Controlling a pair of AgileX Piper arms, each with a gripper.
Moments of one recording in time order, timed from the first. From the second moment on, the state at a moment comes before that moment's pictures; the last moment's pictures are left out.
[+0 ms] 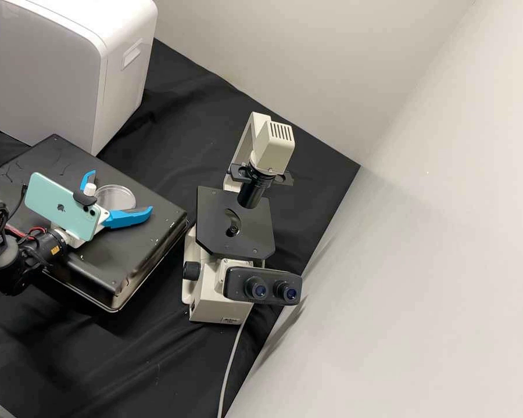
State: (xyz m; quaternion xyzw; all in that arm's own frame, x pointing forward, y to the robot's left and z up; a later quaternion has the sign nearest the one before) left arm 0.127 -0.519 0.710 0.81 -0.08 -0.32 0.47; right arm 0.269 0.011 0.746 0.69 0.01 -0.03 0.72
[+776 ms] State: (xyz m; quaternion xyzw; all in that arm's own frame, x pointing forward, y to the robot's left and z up) left arm 0.130 -0.517 0.712 0.82 -0.08 -0.32 0.47; right arm 0.269 0.010 0.748 0.71 0.01 -0.03 0.71
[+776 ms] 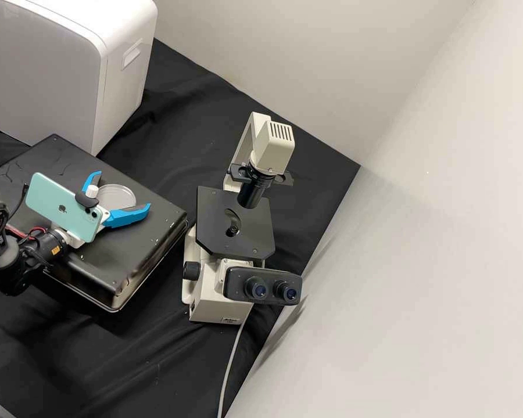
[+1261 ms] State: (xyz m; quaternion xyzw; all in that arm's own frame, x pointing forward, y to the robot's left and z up) left arm 0.130 -0.517 0.712 0.82 -0.08 -0.32 0.48; right arm 0.269 0.010 0.748 0.71 0.01 -0.03 0.70
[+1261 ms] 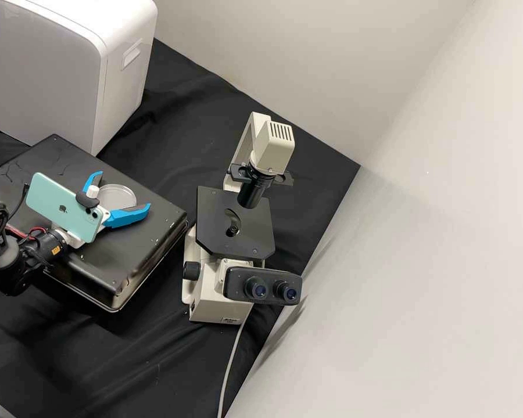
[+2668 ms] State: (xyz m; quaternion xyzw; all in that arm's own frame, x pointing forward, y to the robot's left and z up) left arm 0.130 -0.517 0.712 0.82 -0.08 -0.32 0.48; right arm 0.244 0.018 0.786 0.73 -0.01 0.00 0.69
